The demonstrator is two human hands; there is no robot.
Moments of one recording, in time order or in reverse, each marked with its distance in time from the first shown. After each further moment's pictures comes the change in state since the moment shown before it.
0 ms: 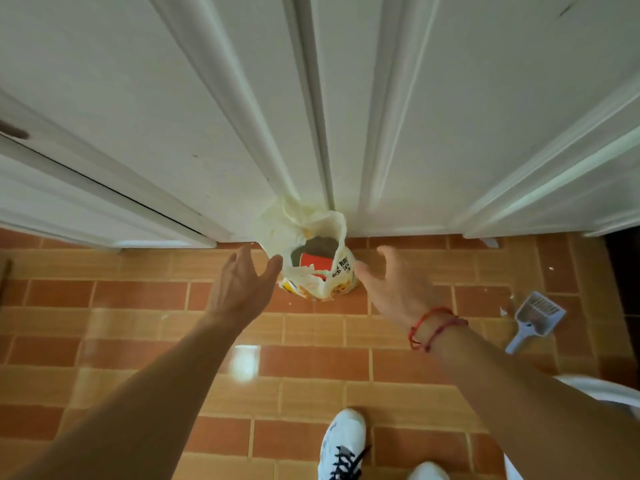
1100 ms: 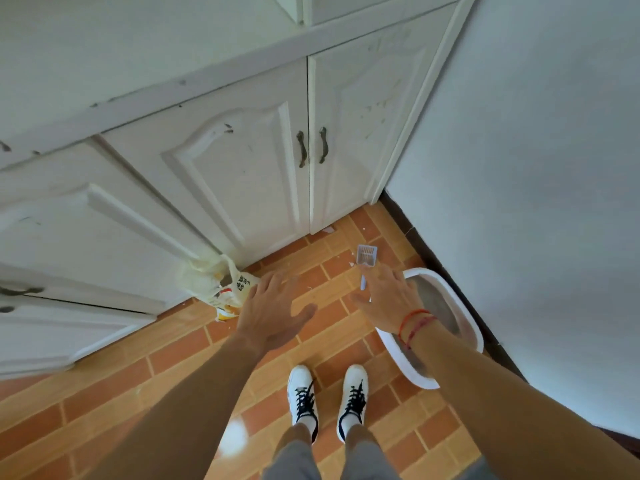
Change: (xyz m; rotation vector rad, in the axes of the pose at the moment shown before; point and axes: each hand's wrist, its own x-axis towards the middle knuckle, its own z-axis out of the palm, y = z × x) left_hand -0.331 0.190 -0.102 0.689 -0.245 0.920; right_hand -0.392 0.062 -0.200 -0.224 0.267 0.235
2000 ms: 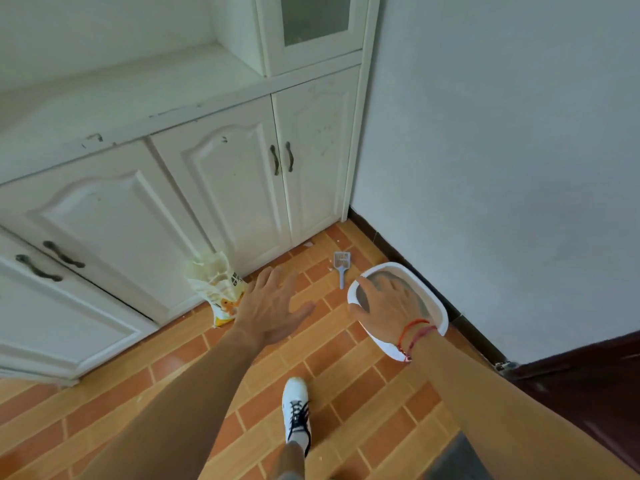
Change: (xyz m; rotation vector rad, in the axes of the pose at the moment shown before) left_hand -0.259 0.093 0.021 0.097 0.217 0.122; right_hand -0.311 0.030 0.048 -0.059 0.215 0.008
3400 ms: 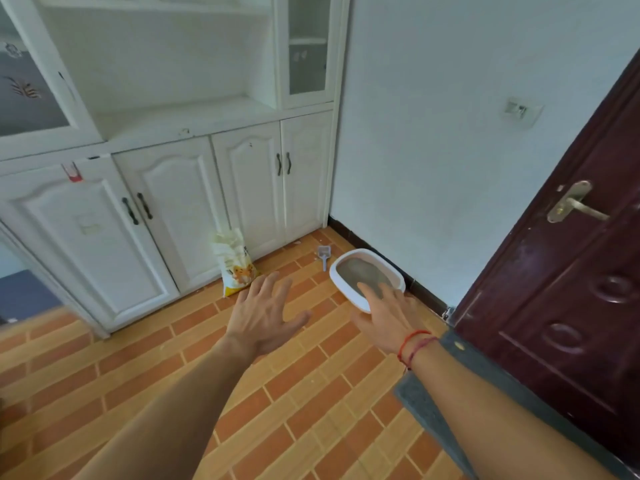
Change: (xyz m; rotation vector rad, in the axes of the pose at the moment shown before) left_hand -0.535 0.060 0.013 0.026 0.177 0.069; right_hand -0.527 -0.102 0.075 -0.047 0.244 0.062
